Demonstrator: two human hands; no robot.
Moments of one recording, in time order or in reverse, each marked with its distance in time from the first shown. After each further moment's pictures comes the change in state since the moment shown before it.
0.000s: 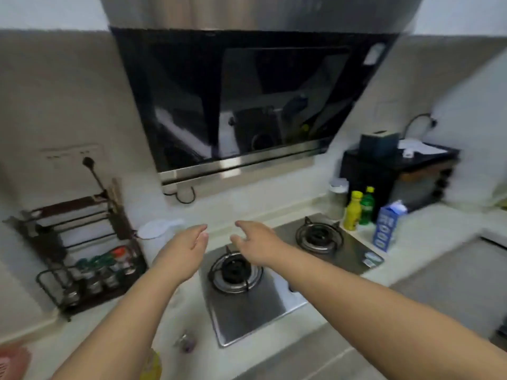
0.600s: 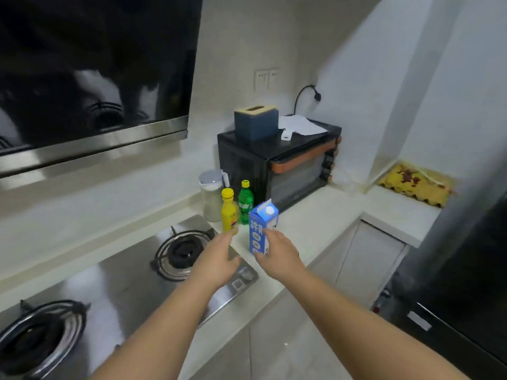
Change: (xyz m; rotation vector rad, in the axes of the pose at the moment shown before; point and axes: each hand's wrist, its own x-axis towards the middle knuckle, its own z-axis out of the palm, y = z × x) left_hand 0.181 0.379 0.392 -0.194 -0.363 0.287; right_hand -0.054 0.511 -0.154 -0.014 0.193 0.568
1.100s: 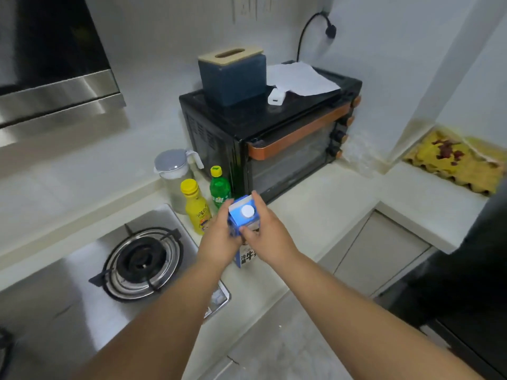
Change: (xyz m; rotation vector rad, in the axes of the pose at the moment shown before) left_hand 0.227 -0.013 0.133 -0.280 0.146 -0.118; right_hand 0.192 0.101 0.009 0.338 -0.029 -0.103
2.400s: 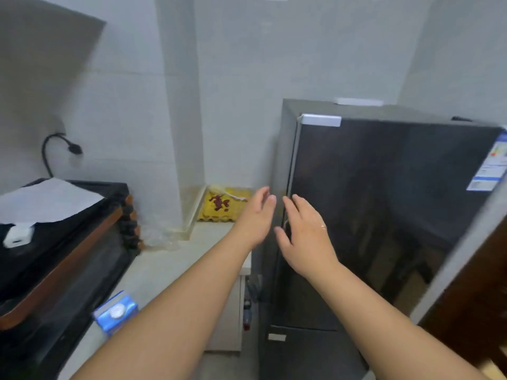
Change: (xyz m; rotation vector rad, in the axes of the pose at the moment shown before) left_hand -0.062 0.454 0.183 -0.387 -0.783 0.579; right_hand -0.219 0.021 -0.372 -0.816 0.851 0.417
